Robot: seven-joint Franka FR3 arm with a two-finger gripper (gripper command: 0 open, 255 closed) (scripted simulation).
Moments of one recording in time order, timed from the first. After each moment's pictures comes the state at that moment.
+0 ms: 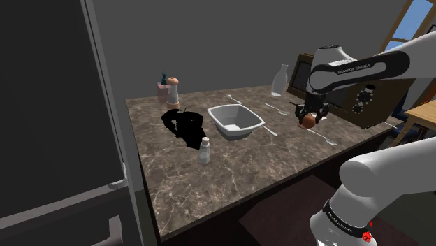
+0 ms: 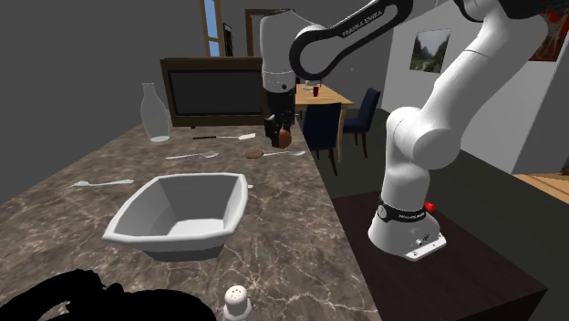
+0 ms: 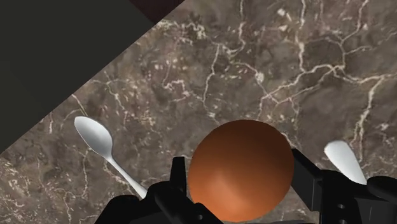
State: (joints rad) arm -0.39 -0.59 -0.15 -2.65 -0.32 2.07 0.40
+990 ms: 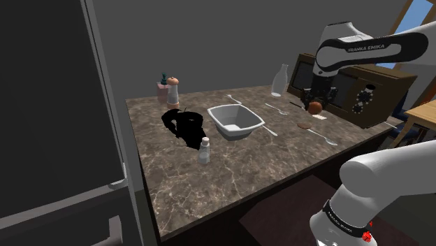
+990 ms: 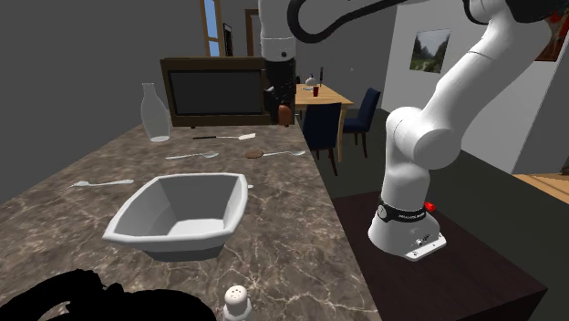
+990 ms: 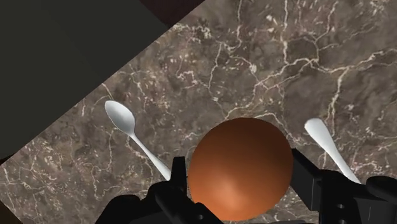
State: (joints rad) arm -0.38 -0.64 -0.13 -2.49 -0.29 1.86 0.36
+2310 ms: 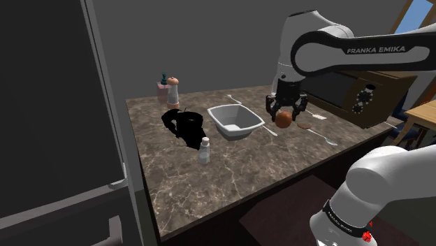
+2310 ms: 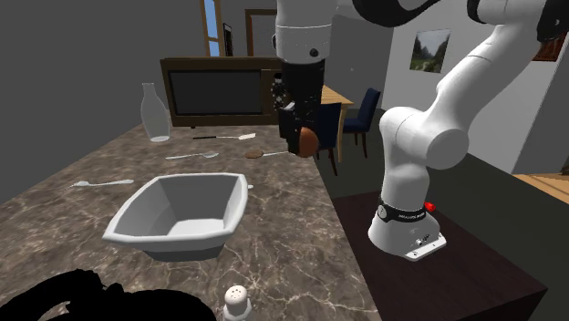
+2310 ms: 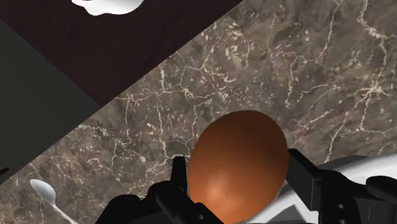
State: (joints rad) arm -0.17 -0.73 0.28 -2.50 0.00 1.70 0.80
